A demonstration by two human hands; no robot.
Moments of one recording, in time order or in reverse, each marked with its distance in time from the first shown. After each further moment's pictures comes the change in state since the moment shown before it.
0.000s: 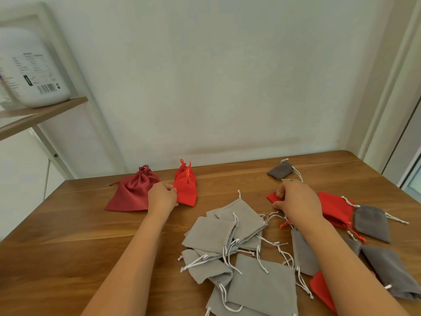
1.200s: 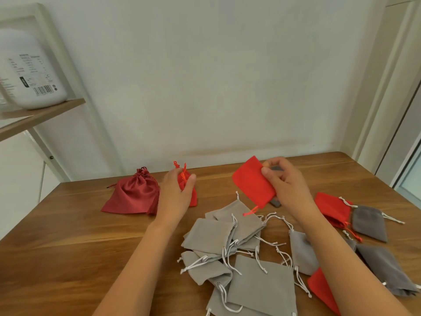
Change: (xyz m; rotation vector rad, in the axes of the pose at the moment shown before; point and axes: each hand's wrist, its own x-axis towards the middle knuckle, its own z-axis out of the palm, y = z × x) left_hand -0.036 0.021 0.003 -0.031 0.025 0.420; right_hand -0.026 -0.030 -0.029 1.129 0.117 -0.210
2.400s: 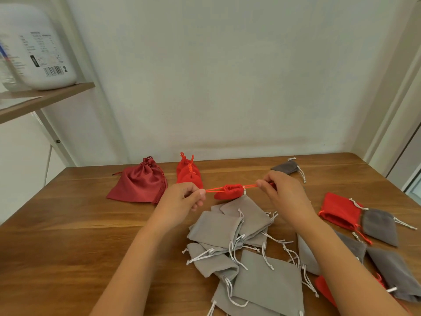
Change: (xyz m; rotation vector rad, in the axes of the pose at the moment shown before) left_hand -0.034 0.011 -0.035 -0.183 -0.366 -0.026; right_hand 0.005 0.027 0.013 -0.734 -0.120 -0.151
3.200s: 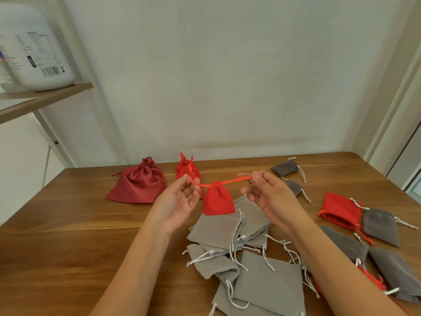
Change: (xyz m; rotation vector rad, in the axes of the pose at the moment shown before) left_hand 0.003 0.016 0.002 -1.353 0.056 -0.440; right_hand -0.006 -0.021 0.016 1.365 -0.217 0.222
